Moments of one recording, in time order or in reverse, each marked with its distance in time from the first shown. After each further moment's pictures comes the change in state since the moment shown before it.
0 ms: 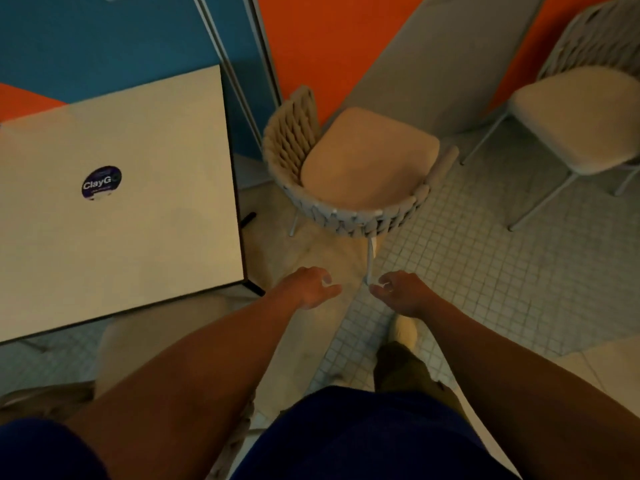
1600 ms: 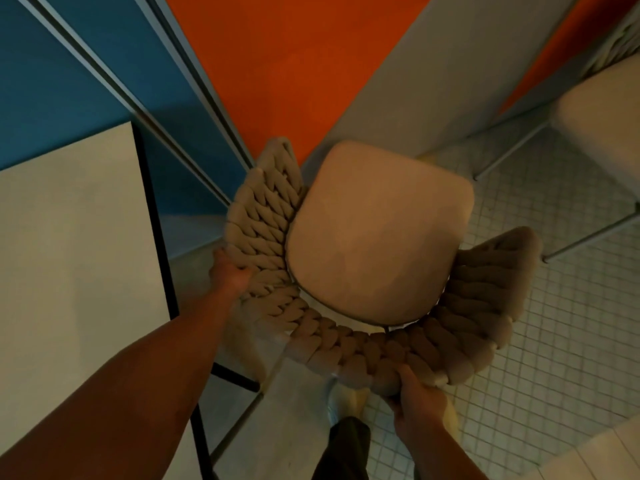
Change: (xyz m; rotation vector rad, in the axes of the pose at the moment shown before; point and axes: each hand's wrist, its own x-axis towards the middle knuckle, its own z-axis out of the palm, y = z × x) left_hand 0.375 -0.097 -0.283 -0.555 0.465 -0.340; right_hand 0.289 -0.065 -0.015 1.649 0.550 0.885
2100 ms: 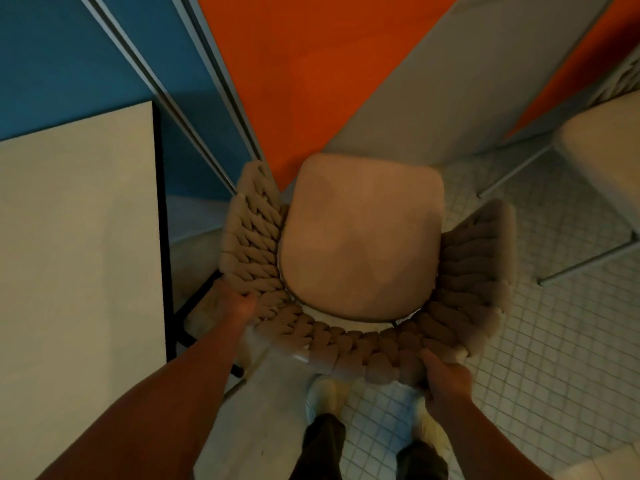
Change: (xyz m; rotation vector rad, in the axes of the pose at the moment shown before) left_hand -0.078 -0.057 0.051 -0.129 0.095 -0.088; right_hand 0.031 -0.070 -0.063 -0.180 -0.031 -0.129
